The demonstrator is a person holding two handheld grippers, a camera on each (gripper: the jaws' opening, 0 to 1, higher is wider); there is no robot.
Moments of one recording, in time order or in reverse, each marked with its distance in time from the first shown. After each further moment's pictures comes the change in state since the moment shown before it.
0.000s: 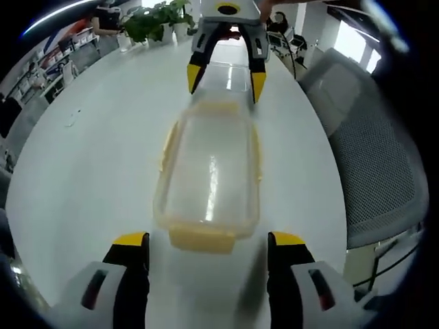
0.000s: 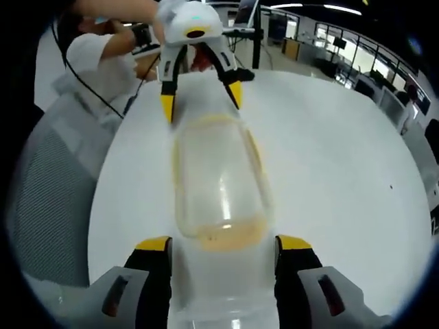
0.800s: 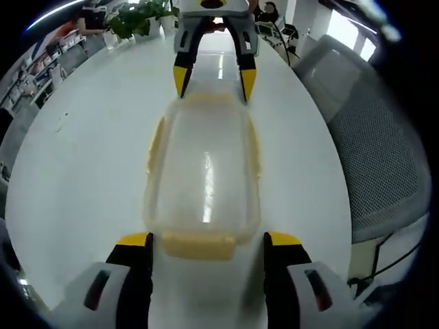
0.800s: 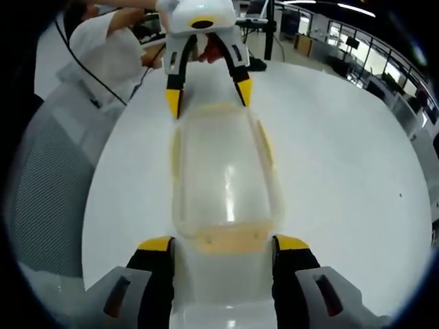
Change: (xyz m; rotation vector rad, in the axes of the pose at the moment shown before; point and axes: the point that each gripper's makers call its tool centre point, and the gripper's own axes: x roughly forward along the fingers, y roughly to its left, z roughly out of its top) left arm 0.015 -0.005 -0.001 0.064 0.055 -0.029; right arm 0.015 0.001 -0.004 -0.049 0.046 0.034
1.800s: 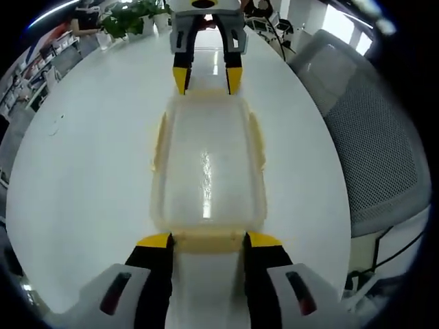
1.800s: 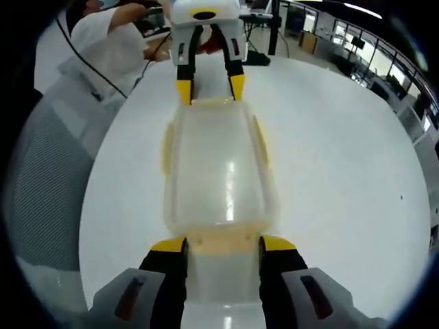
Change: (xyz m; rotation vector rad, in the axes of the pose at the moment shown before) left arm 0.000 0.002 -0.002 0.020 0.020 -0.014; right arm 0.001 -0.002 -0.005 -0.024 0.037 0.008
